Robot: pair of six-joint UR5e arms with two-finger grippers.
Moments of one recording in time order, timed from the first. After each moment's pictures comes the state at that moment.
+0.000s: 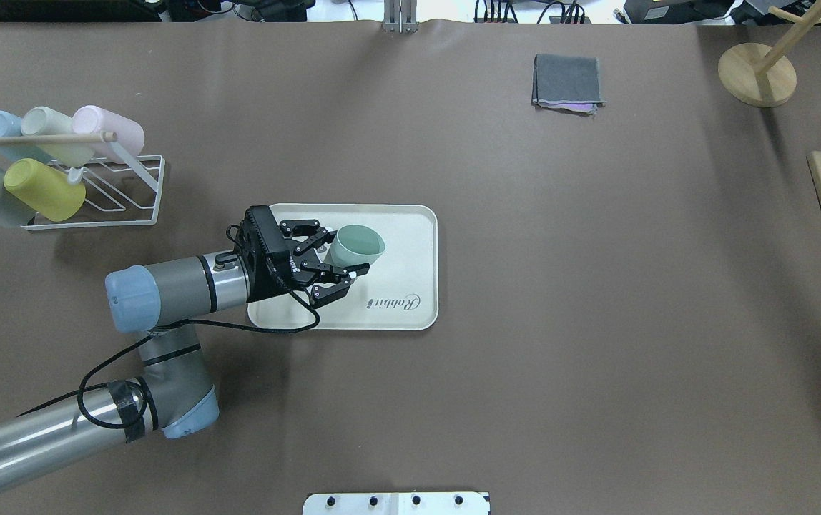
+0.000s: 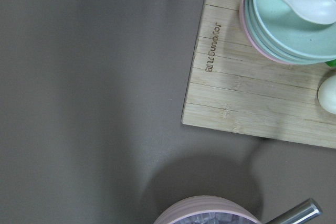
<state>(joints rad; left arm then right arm) -0.46 -2.10 -1.20 -3.28 -1.62 -0.44 1.48 -1.60 1.92 -1.98 2.28 -0.13</state>
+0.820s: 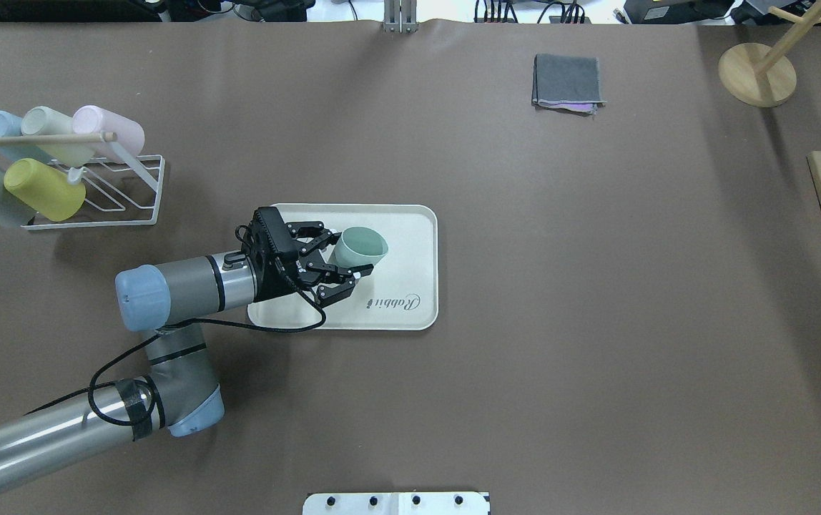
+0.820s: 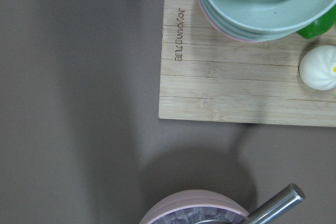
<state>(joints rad) -0.46 -2.11 -1.18 -3.28 -1.62 -0.44 1.55 -1.60 1.81 -1.98 2.32 -0.13</state>
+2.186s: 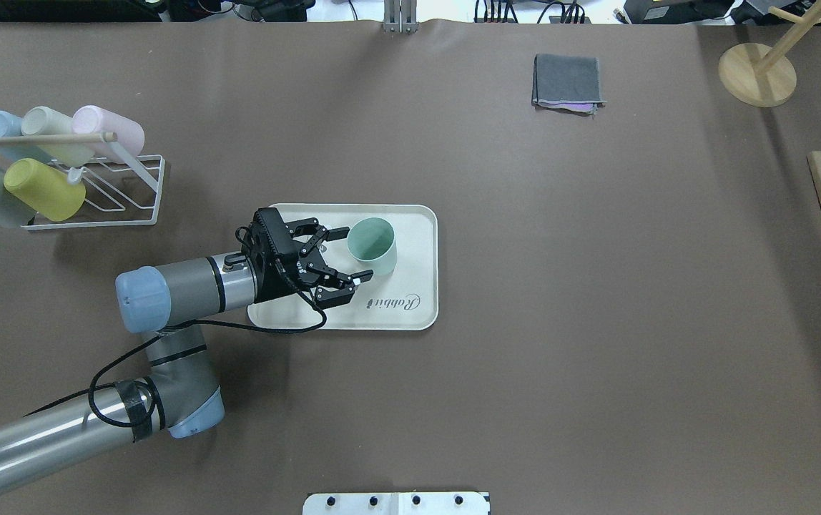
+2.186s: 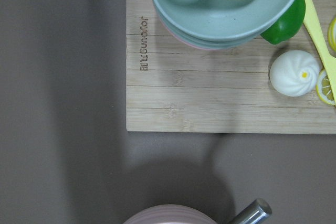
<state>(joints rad) -0.46 -2.11 -1.18 -3.28 -1.61 -0.43 1.59 -1.60 1.73 -1.89 2.30 -0.12</state>
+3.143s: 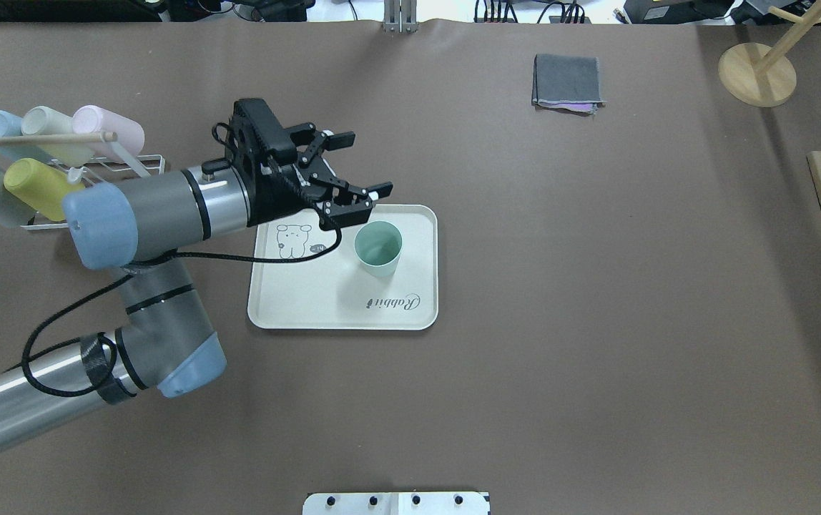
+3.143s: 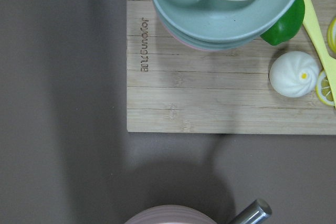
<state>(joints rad) -0.62 -2.11 -1.61 -2.79 -1.62 -0.48 1.59 -1.60 1.73 -1.89 2.30 -0.12</state>
